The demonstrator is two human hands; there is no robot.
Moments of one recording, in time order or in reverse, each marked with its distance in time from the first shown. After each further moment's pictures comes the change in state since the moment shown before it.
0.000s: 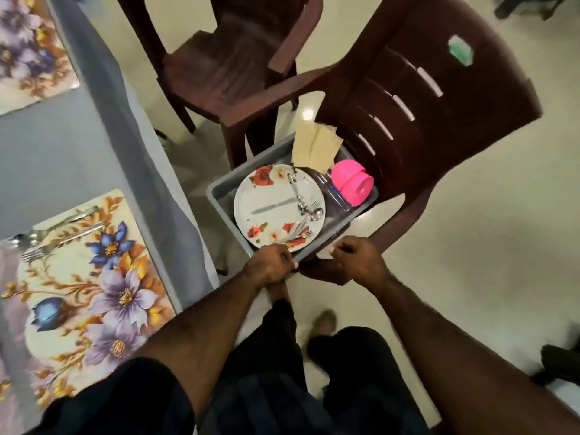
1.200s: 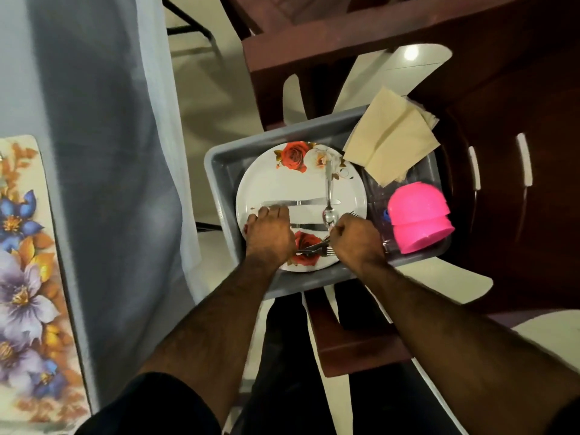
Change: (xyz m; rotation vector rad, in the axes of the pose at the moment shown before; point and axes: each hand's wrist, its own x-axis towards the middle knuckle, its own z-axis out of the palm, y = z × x) left_hand 0.175 -0.012 0.022 0.356 0.314 -0.326; right_hand 0.260 0.015 0.073 -0.629 -0.220 -0.213
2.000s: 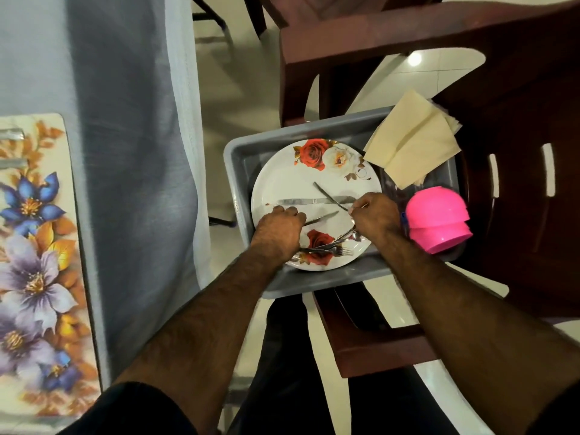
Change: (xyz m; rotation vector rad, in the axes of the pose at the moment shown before) left_hand -0.001 -0.028 -0.018 -0.024 -0.175 0.197; right_hand 0.050 -0.014 -0.008 0.229 0.014 0.224
